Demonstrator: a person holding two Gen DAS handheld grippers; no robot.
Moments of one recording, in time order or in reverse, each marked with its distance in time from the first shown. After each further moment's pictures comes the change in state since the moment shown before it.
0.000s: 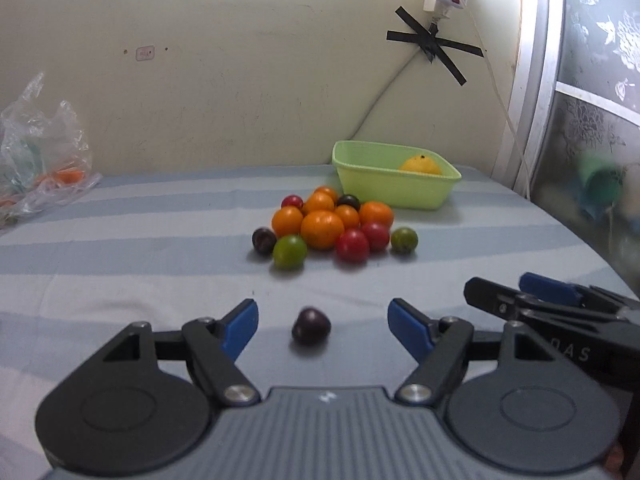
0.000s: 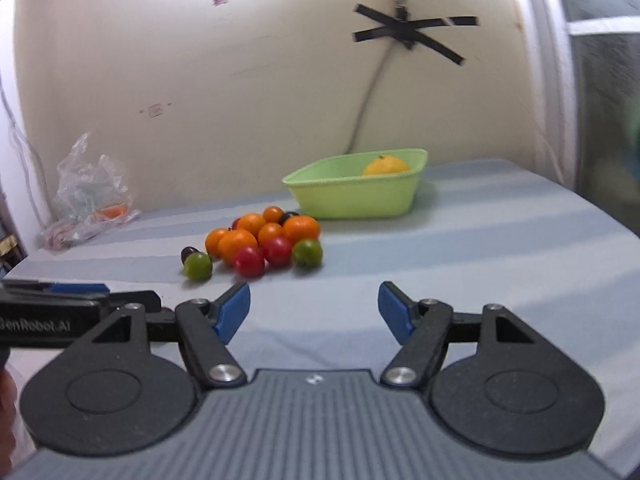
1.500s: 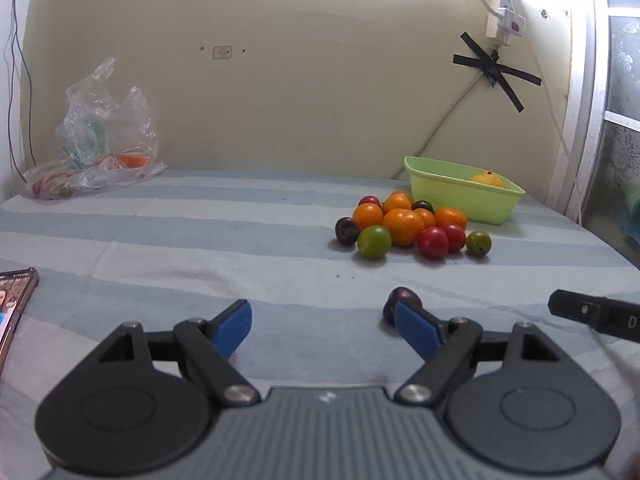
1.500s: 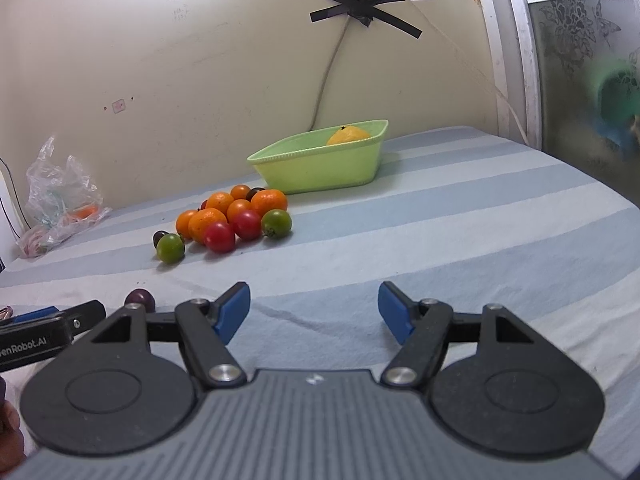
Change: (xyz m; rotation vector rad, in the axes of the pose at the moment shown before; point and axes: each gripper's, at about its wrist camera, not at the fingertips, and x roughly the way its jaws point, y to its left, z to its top) left arm 0.000 0.035 -0.035 -0.084 -0.110 0.126; right arm 0.005 -0.004 -0.009 0.065 0.039 -0.076
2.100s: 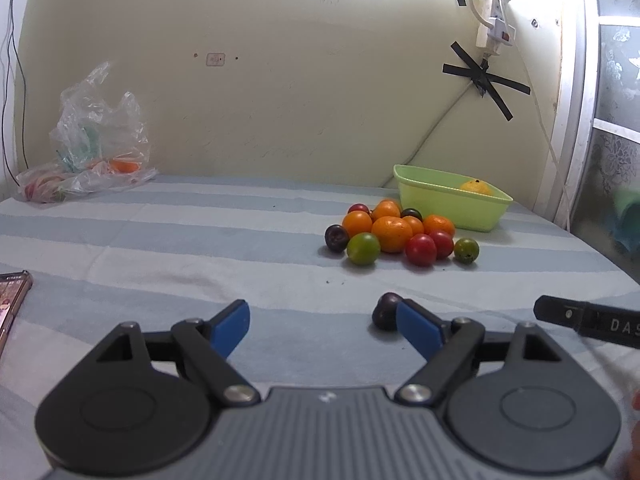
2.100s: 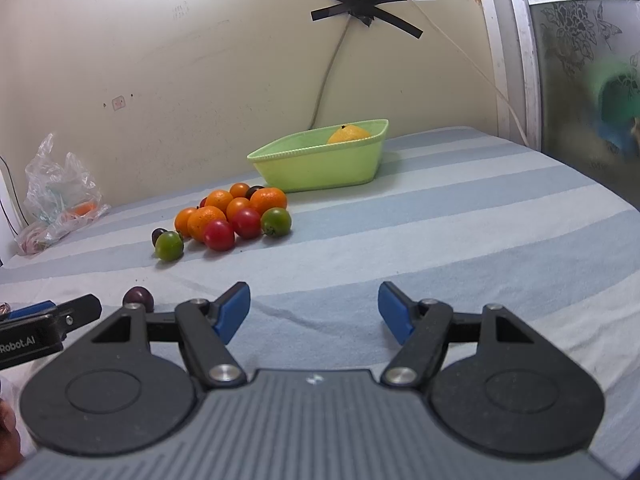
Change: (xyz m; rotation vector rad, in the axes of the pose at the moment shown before) left arm -0.005 0.000 -0.001 -0.008 -0.026 -0.033; right arm 0.001 0.001 0.001 -0.009 0.004 -0.002
